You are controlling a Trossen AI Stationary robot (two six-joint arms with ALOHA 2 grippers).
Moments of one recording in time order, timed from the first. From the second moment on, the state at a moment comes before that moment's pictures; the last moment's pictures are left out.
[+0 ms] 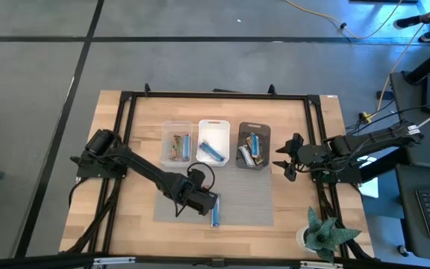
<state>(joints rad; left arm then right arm) -0.42 1.88 1.34 -0.74 -0.36 -1.58 0.24 0.69 0.50 -0.59 0.36 0.46</state>
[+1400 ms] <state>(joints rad) -0.39 2.01 1.34 -0.64 -0.25 -1.72 0.24 0.69 0.50 -0.60 0.37 0.46</state>
